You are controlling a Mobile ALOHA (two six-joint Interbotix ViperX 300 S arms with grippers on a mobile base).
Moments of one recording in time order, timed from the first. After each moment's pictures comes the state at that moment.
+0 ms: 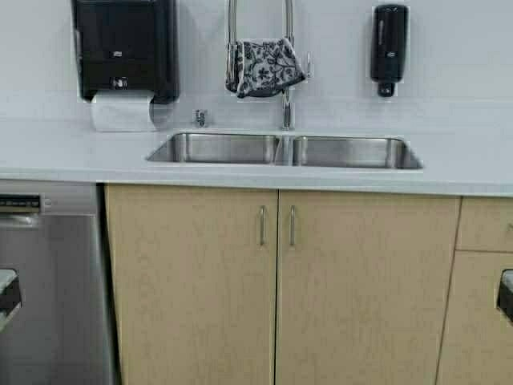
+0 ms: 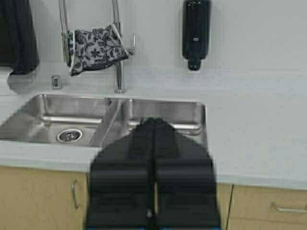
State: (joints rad) left arm 0.03 -0.96 1.23 0.02 -0.40 -0.10; right arm 0.01 -0.94 1.16 -0.03 -0.31 0.03
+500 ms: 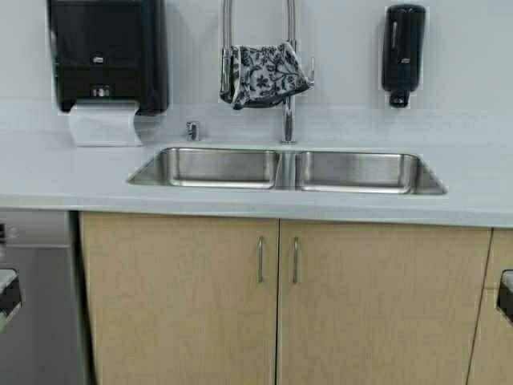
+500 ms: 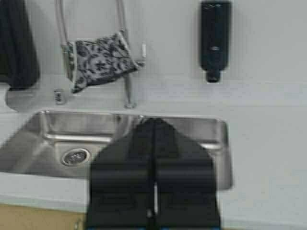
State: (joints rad) left arm 0.03 -0.97 1.25 0.05 -0.40 -0.12; right arm 0.07 -0.95 1.14 -0.03 -0.26 0.07
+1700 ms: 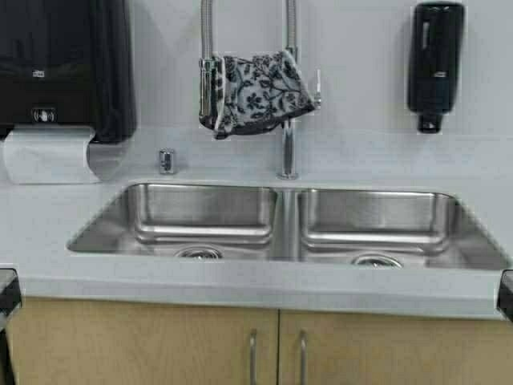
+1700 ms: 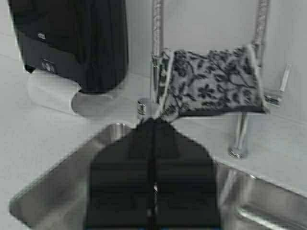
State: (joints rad) left arm 0.03 -1.13 1.29 0.05 -0.30 -0.10; right arm 0.45 -0.38 0.91 -0.08 -0.50 0.06
